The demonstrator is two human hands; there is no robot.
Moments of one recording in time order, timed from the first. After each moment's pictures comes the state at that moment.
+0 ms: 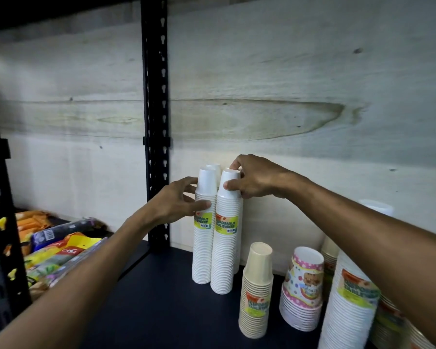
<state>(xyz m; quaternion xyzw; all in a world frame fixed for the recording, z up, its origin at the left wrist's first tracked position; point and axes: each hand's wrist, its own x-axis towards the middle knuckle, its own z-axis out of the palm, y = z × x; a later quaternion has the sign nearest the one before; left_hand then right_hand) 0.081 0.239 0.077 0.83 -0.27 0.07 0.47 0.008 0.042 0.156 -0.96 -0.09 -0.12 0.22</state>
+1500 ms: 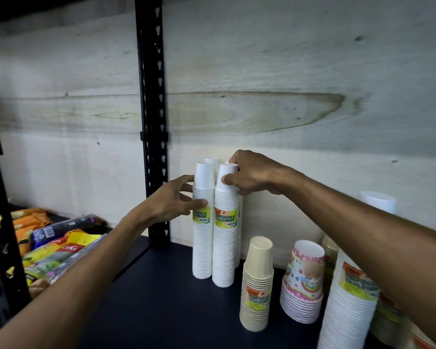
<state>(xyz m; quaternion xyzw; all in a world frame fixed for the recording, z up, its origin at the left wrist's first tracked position) 0.090 0.245 0.066 0.84 -0.28 0.04 0.47 0.013 0.047 0.150 -0.96 -0.06 -0.11 0.26</state>
